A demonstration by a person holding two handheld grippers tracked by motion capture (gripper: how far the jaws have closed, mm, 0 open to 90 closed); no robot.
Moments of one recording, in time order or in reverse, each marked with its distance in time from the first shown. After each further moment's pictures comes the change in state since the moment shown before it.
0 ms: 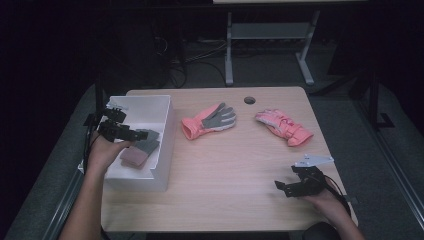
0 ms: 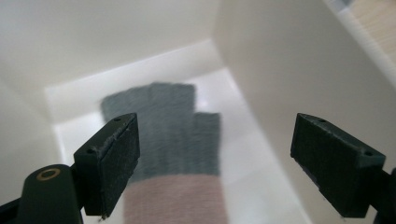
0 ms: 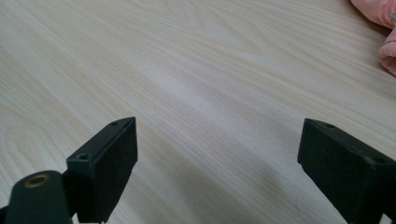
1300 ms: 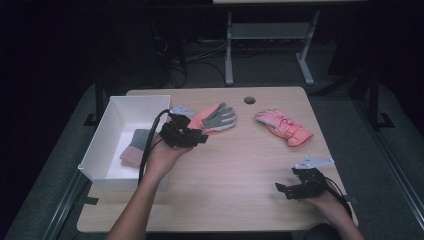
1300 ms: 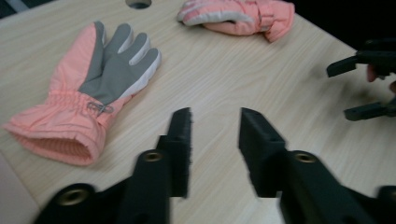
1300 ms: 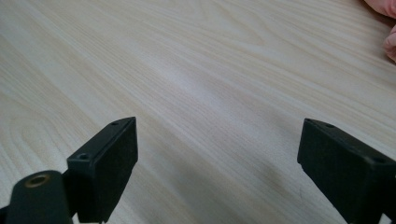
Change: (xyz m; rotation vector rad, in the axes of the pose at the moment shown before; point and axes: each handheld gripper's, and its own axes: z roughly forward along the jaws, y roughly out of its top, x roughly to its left) left arm -0.162 0.040 0.043 -0.084 -0.267 0.239; right arm 0.002 -0.004 -0.002 0.010 0.004 -0.008
